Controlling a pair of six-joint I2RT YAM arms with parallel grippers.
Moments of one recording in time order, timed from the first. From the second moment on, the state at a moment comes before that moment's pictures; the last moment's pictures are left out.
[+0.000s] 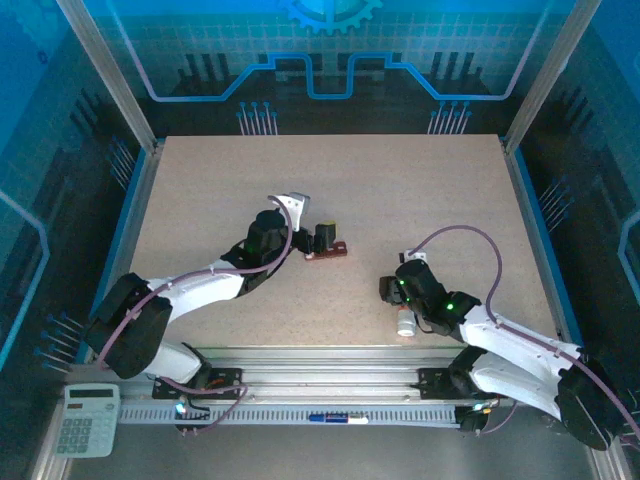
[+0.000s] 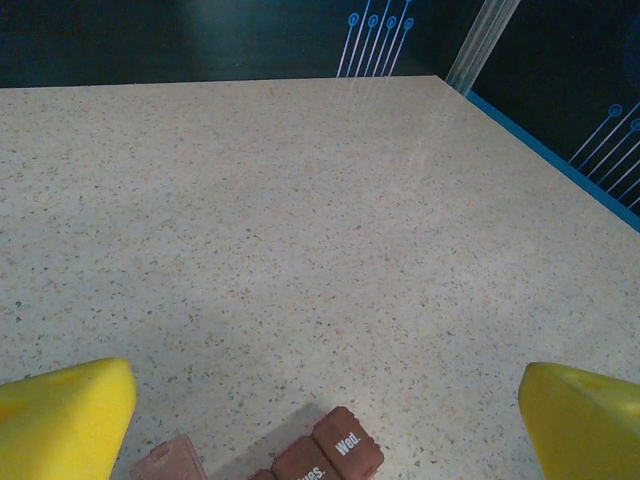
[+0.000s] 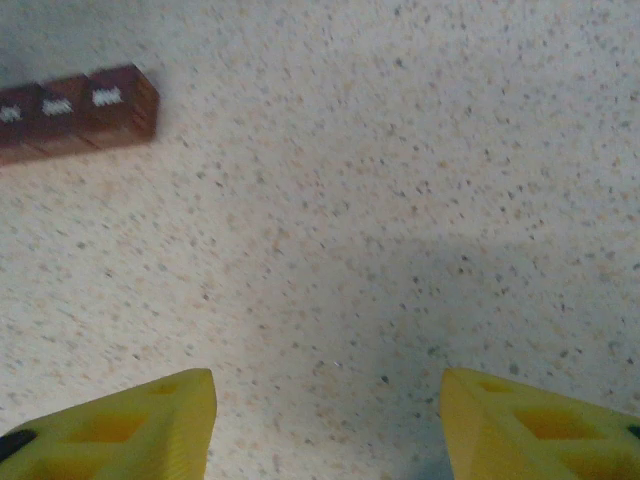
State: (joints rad) left arm -0.59 1.44 0.71 0.42 -0.01 -0.29; right arm 0.69 0.96 0.41 -0.28 0.28 0.59
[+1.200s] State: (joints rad) left arm -0.59 1.34 0.72 0.21 0.02 -0.40; right arm 0.67 0.83 0.55 -0.90 0.18 0.83
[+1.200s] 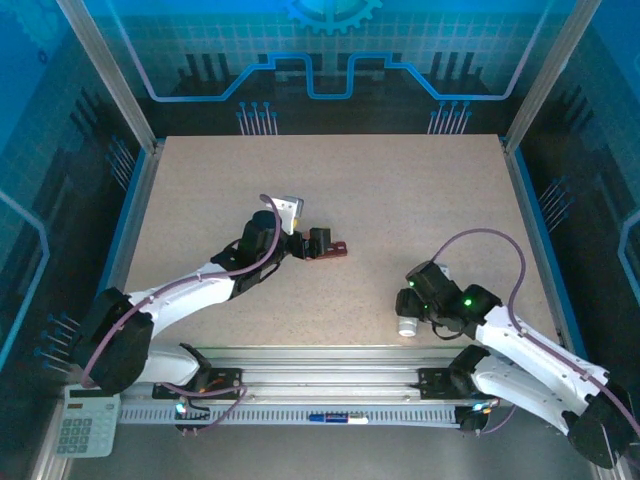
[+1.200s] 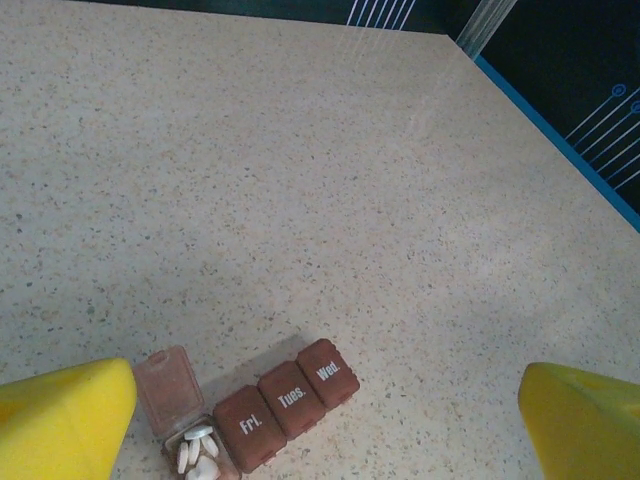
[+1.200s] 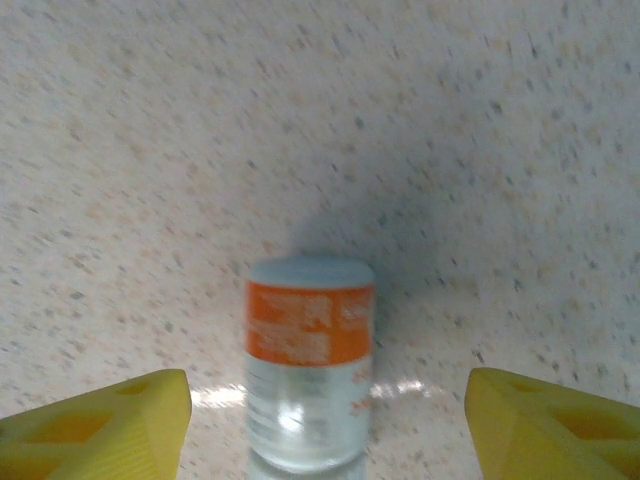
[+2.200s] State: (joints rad) left arm -0.60 1.38 0.72 0.26 0.05 -0.43; right arm 0.86 0.97 0.45 -0.81 0.15 1.02
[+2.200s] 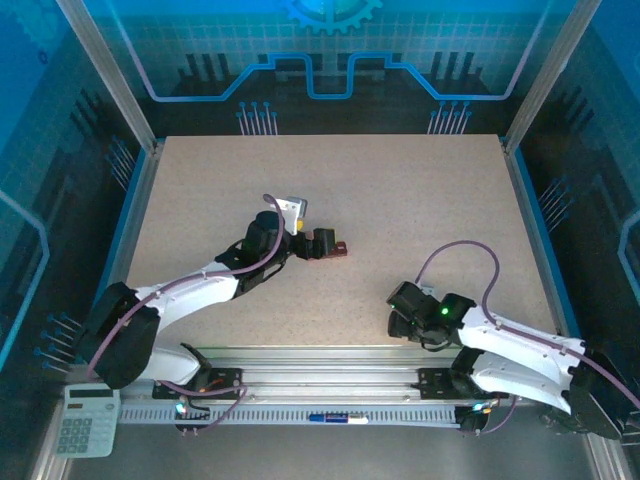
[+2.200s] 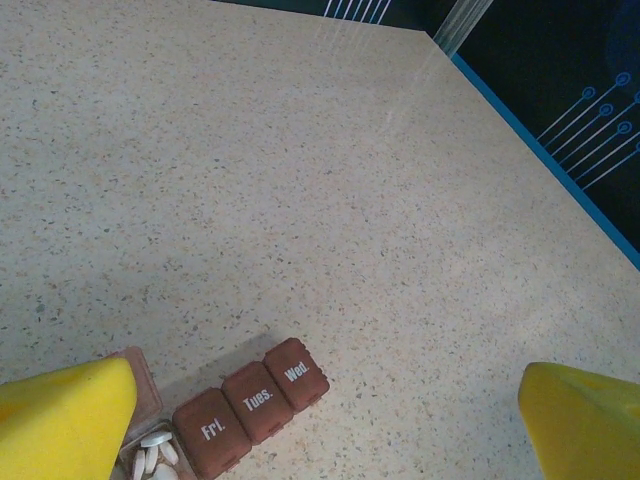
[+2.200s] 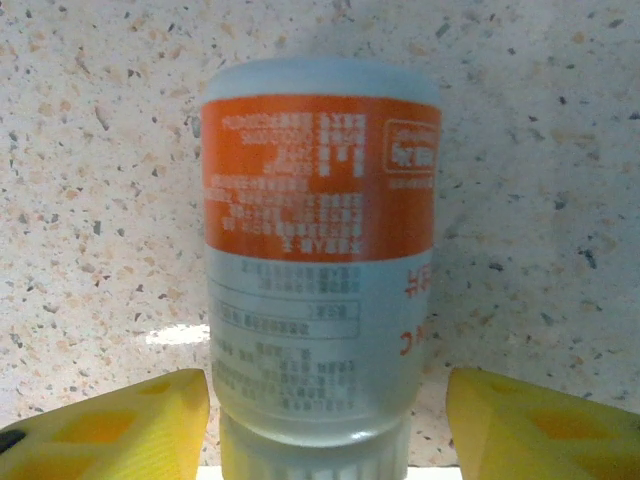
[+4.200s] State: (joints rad) left arm -0.61 1.39 0.70 0.31 0.07 -0.44; right arm 0.87 0.99 0.44 -0.78 0.18 1.00
